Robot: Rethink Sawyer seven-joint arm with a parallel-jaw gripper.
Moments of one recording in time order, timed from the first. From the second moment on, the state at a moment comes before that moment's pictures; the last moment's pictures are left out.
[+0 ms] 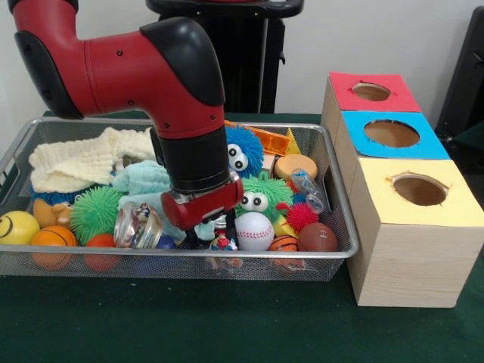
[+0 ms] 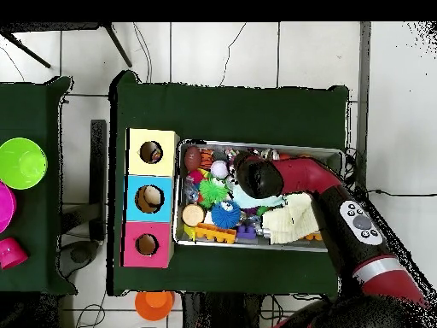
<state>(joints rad) -0.75 -0.34 0.61 1.49 -0.72 0.47 1.21</state>
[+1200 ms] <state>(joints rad) -0.76 -0.35 0.62 1.55 -0.73 0.36 1.21</state>
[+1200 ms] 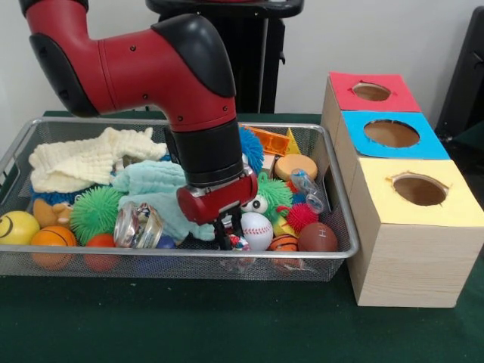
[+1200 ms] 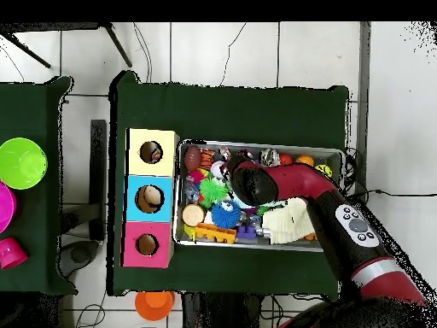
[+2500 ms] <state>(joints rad) -0.58 -0.77 0.65 1.76 -0.45 0.41 1.21</state>
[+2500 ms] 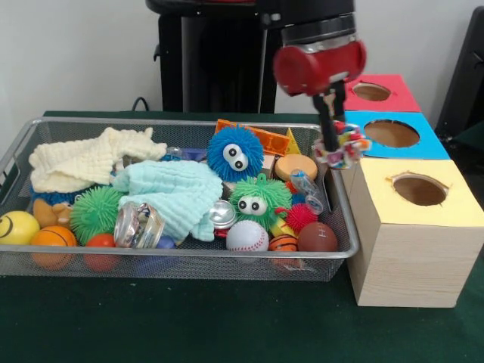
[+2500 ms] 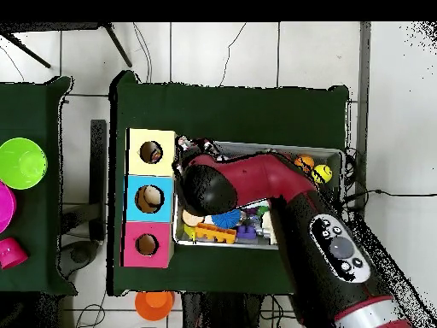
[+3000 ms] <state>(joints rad) -0.40 -0.77 0.57 1.74 -0.38 0.41 1.21</state>
